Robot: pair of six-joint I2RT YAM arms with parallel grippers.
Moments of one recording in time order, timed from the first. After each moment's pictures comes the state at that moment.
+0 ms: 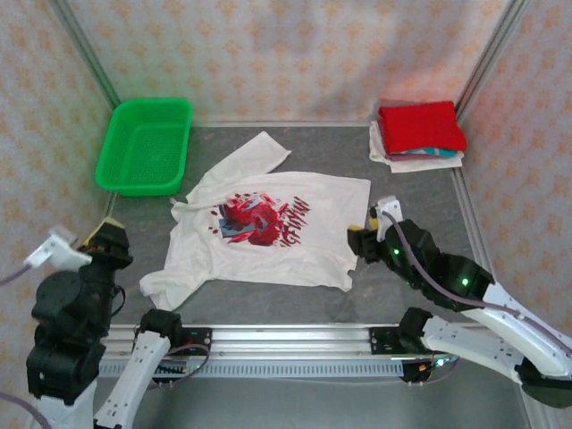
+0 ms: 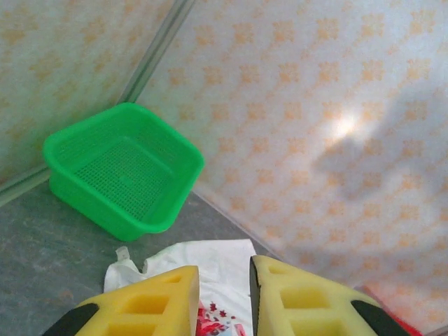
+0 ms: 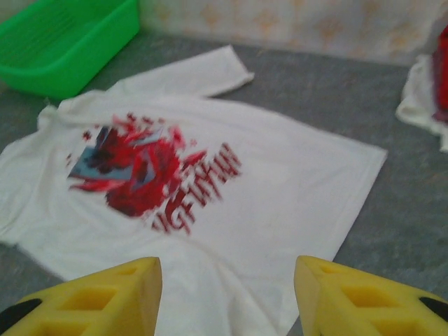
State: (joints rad) left arm -0.12 0.37 1.13 -0.90 -0.34 -0.66; right arm 0.93 0.70 0.94 -0.78 0.43 0.35
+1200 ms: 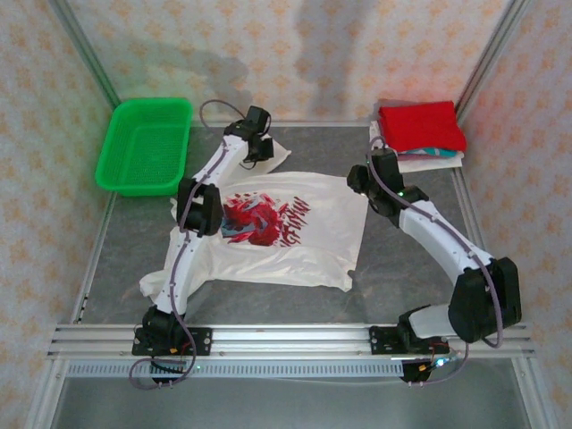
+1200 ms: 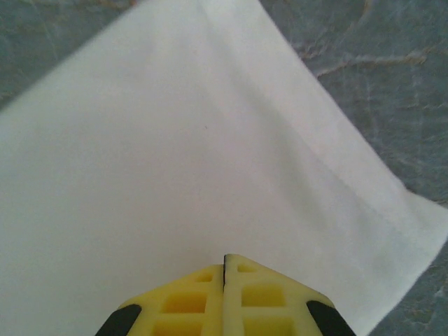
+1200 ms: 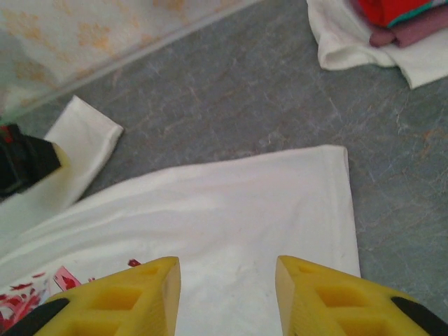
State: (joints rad) left arm -0.26 2.70 2.57 -0.91 -0.01 -0.43; right arm 0.34 1.35 1.02 -0.33 0.14 0.59
